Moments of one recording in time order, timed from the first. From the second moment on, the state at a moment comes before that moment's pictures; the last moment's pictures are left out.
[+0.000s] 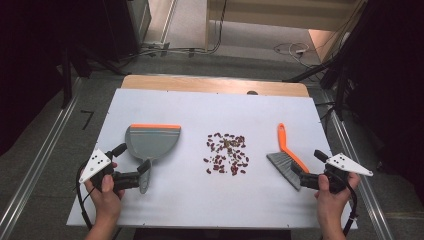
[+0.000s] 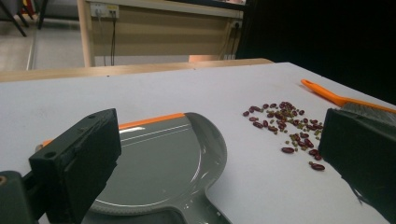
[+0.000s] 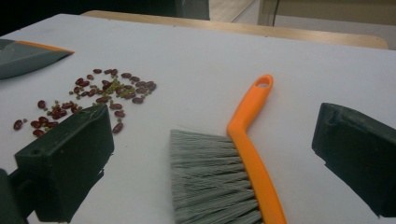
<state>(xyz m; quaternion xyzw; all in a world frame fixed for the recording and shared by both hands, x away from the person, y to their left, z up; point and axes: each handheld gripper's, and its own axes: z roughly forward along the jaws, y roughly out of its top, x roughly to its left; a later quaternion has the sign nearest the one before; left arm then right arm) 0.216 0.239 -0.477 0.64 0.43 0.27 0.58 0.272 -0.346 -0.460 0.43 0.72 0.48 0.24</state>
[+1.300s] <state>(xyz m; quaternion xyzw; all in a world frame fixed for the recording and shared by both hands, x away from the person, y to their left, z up) 0.217 0.223 -0.474 0.65 0.43 0.27 0.56 0.315 -0.322 -0.398 0.44 0.73 0.44 0.26</state>
